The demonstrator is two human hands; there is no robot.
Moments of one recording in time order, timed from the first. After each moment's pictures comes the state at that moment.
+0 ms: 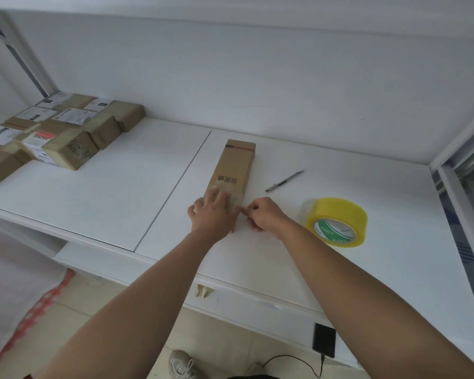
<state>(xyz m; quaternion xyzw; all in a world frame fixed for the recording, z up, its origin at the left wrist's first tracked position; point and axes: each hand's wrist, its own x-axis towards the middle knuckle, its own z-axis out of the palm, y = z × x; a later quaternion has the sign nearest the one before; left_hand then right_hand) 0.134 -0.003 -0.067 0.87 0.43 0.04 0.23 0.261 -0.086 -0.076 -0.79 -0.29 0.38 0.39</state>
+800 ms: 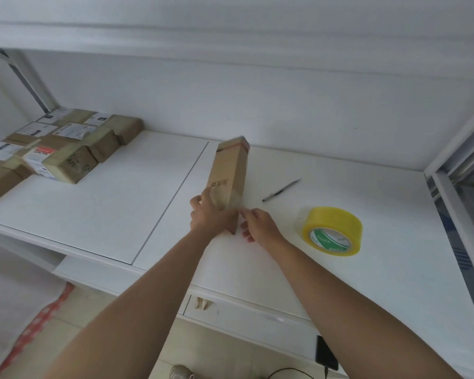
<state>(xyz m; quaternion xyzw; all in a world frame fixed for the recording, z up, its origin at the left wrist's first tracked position) 0.149 0.008 -0.049 0.75 0.51 0.12 0.41 0.243 -0.095 -0.070 -0.76 -0.23 0.37 0.48</state>
